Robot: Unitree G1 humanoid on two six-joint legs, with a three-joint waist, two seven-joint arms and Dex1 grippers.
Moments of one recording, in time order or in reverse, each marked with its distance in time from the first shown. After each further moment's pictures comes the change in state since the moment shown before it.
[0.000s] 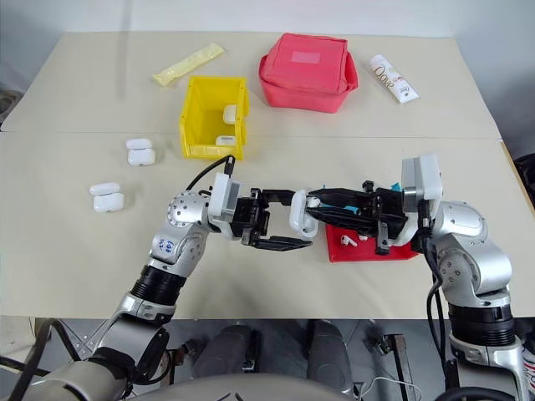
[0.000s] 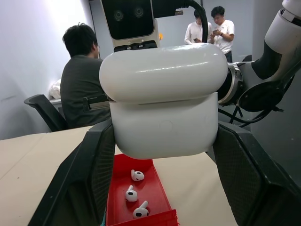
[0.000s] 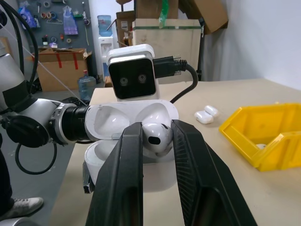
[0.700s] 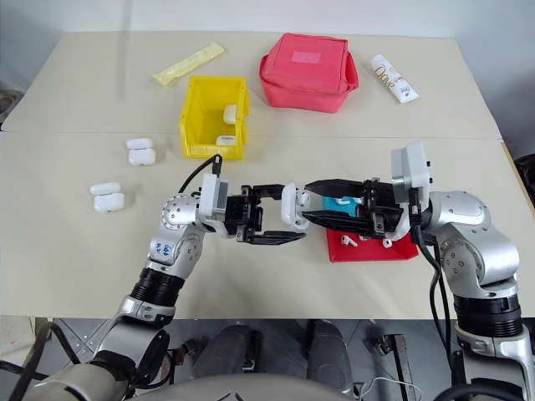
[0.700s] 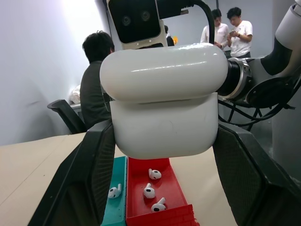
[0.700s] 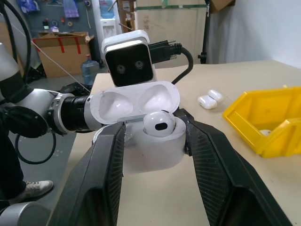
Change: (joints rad) left arm 0.015 -0.013 0.046 0.043 0.003 -0.078 0.003; right arm -0.061 -0.050 0.023 -0.001 -0.023 0.084 -0.030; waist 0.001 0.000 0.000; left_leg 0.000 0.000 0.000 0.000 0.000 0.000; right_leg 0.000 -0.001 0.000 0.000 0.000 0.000
